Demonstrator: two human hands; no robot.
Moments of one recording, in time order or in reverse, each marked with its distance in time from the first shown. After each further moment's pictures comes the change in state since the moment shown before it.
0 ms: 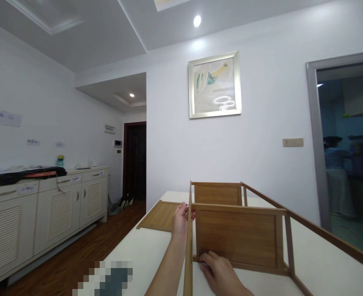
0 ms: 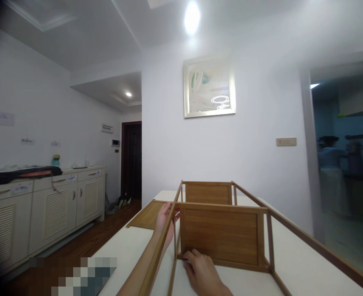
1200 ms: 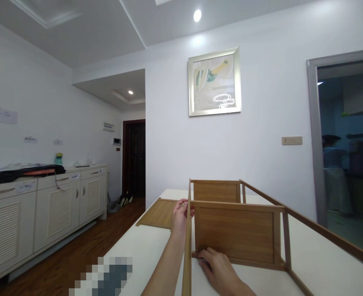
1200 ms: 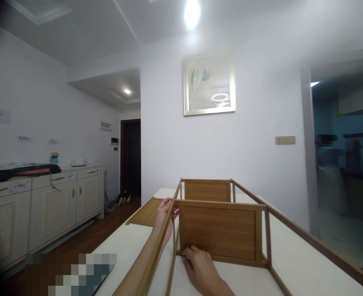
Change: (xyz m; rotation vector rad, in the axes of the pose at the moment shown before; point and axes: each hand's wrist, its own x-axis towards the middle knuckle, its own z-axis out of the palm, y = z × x) left_hand 0.005 -0.001 -0.003 0.066 -0.003 0.002; right_hand 0.001 -0.001 0.000 0.014 -0.008 0.017
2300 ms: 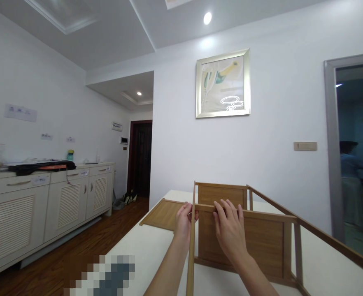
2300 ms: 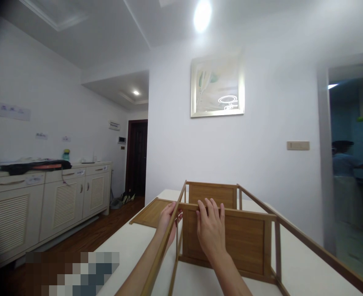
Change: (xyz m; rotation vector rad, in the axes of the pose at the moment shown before) left_hand -0.016 0.007 0.013 -0.012 0.009 0.054; right_hand 0.057 -0.018 -0.093 -0.463 0.897 -0.143
